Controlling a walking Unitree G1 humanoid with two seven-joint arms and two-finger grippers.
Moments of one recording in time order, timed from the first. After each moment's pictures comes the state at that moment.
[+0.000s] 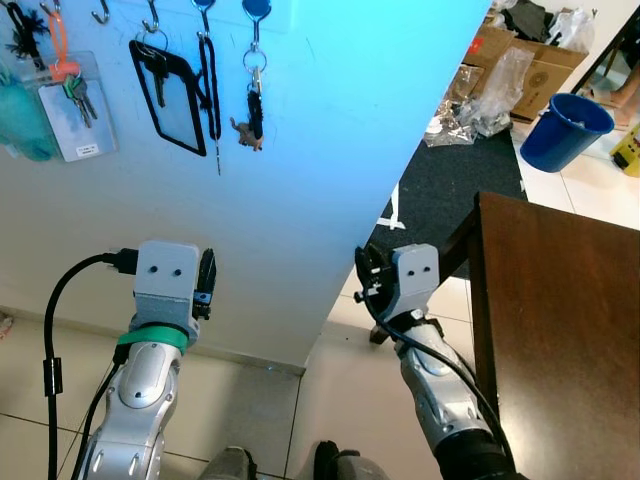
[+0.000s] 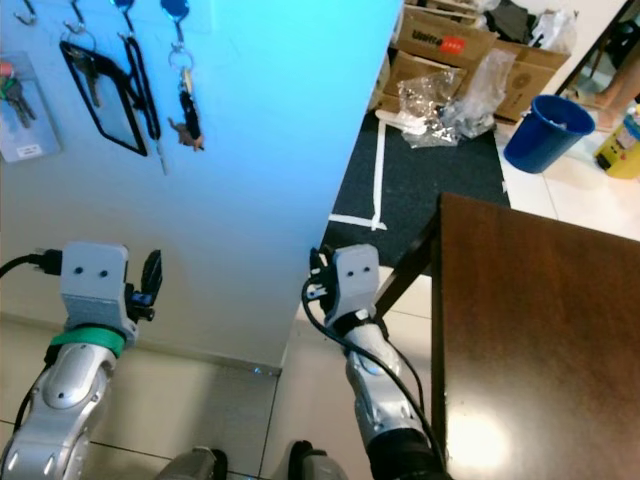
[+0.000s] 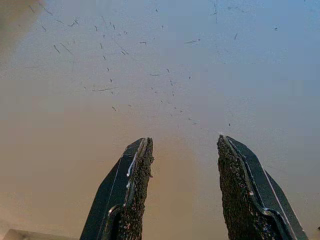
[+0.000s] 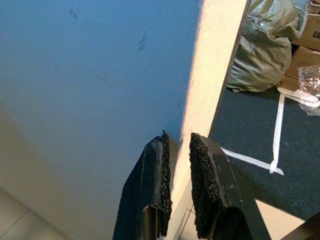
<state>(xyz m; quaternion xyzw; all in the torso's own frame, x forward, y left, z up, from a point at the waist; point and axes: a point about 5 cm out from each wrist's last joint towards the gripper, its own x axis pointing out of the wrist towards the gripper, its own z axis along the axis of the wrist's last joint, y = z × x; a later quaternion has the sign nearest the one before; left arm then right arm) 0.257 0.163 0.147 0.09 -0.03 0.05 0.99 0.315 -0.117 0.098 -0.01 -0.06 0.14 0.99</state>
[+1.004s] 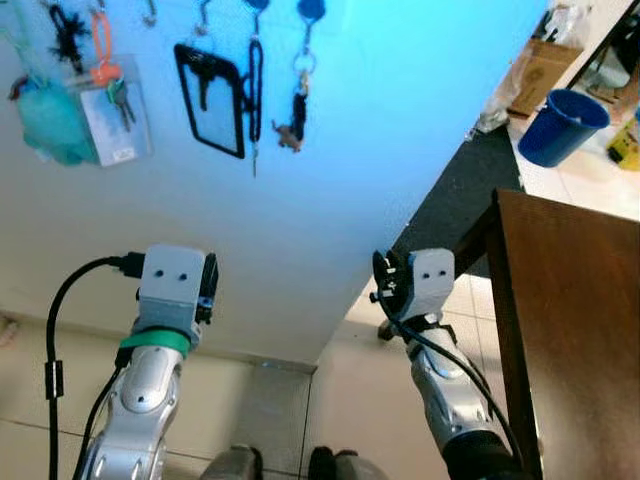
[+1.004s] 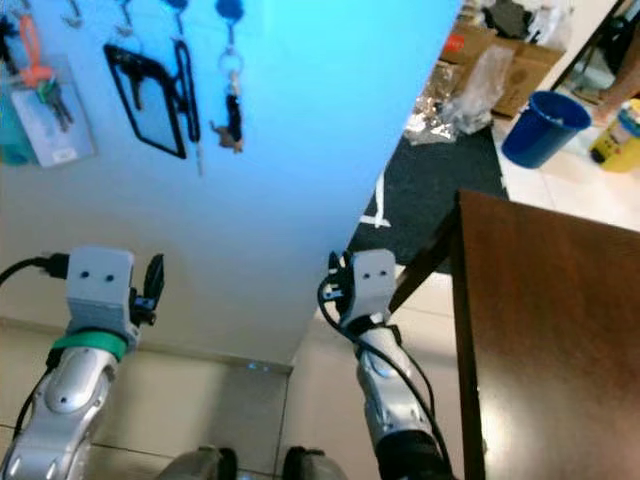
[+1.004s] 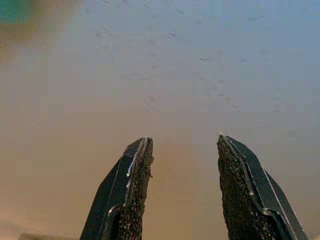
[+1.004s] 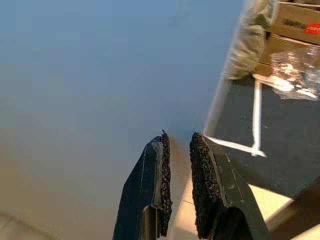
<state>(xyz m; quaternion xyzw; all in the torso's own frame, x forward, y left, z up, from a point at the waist) 0.255 0.163 0.146 0.11 -0.03 0.05 0.99 0.315 -0.125 0.091 0.00 -0.05 0.11 0.99</state>
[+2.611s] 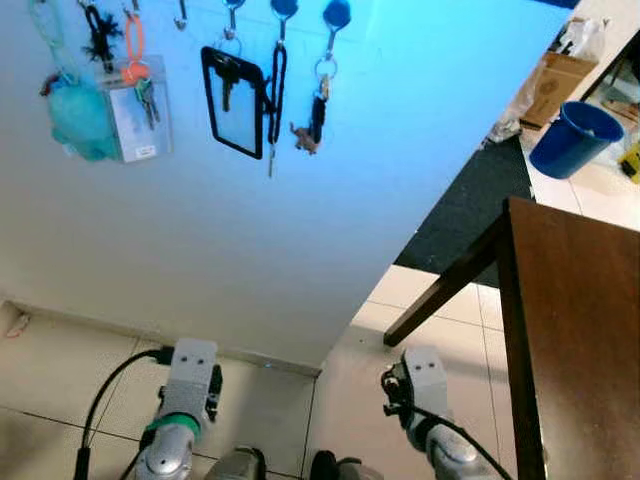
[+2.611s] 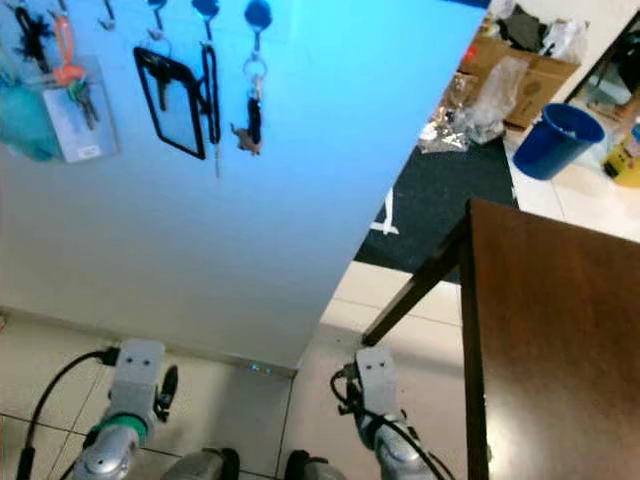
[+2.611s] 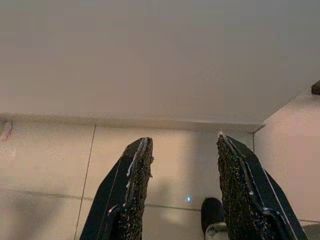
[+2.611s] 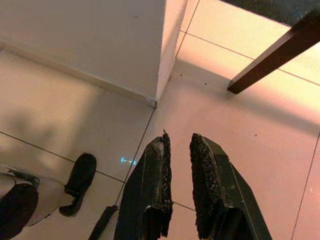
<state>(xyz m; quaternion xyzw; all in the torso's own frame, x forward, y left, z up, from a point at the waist) 0.227 0.161 0.000 0.09 0.20 0.03 0.97 0.241 -0.169 -0.035 -0.04 0.26 0.07 0.96</state>
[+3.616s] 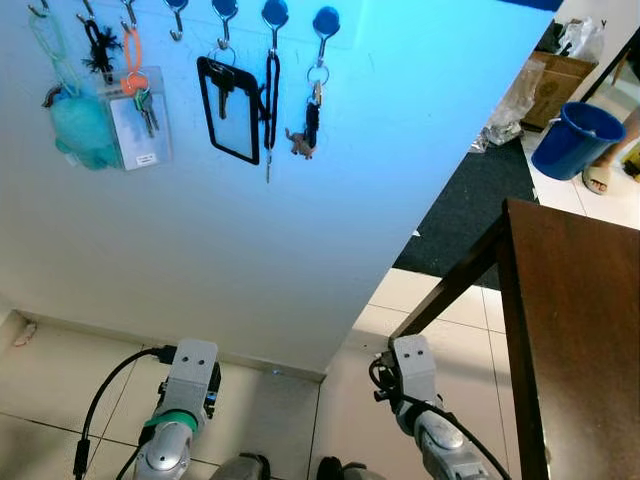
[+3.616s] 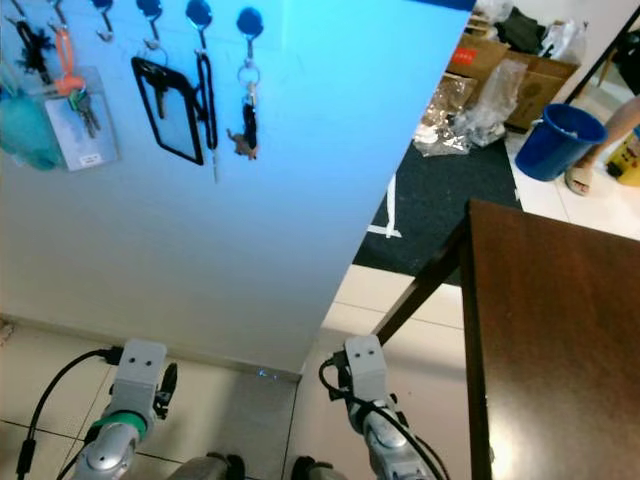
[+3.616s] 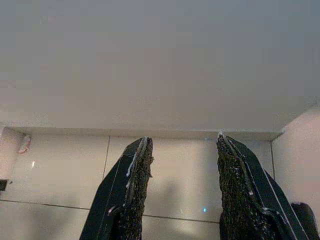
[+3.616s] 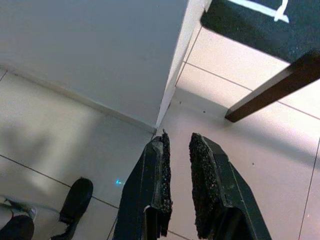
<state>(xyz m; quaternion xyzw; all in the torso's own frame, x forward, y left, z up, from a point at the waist) 0.233 0.172 -0.009 0.12 0.19 0.04 0.98 0.259 -0.159 -0.025 -0.06 0.23 0.07 0.97</state>
